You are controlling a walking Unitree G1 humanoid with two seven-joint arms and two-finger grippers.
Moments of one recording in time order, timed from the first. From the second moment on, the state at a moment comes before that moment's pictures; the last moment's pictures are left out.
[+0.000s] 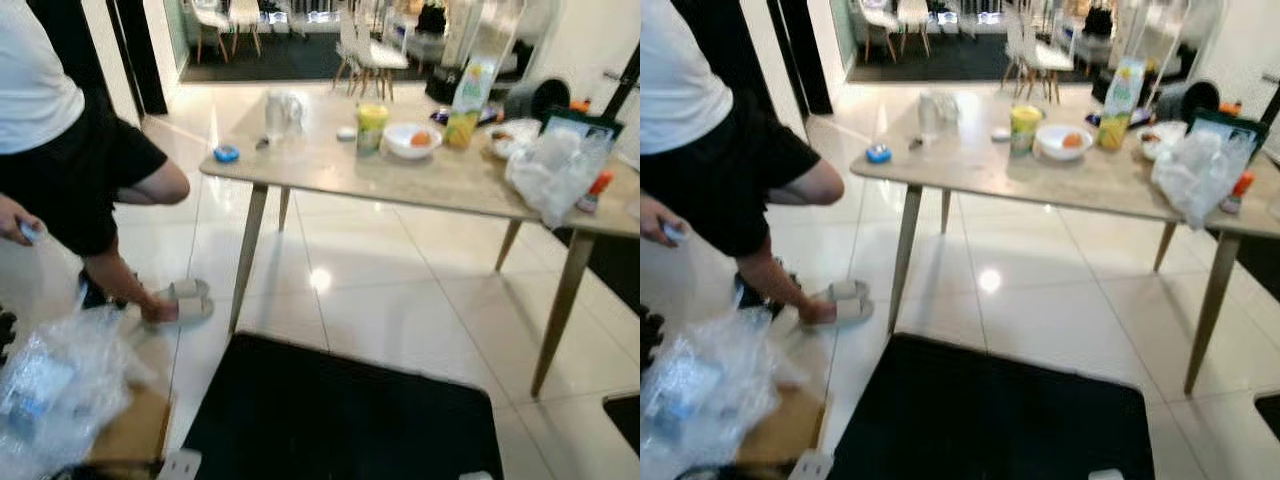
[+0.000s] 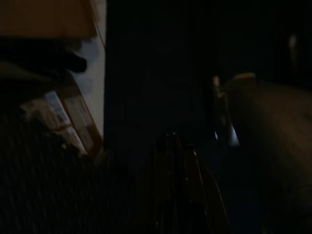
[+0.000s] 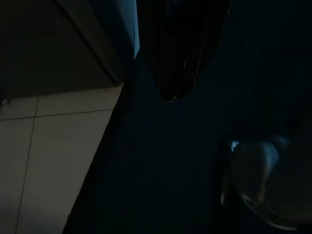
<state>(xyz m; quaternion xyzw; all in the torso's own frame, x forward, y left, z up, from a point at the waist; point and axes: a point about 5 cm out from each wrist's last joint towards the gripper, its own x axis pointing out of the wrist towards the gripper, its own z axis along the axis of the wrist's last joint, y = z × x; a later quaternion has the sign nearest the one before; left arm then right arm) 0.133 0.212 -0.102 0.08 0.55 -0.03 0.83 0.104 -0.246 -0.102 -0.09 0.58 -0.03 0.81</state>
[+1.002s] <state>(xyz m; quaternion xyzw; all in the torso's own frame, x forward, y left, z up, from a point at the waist) 0.134 0.210 -0.101 0.09 0.55 -0.04 0.83 0.111 -0.243 -0.101 -0.09 0.58 -0.02 0.81</state>
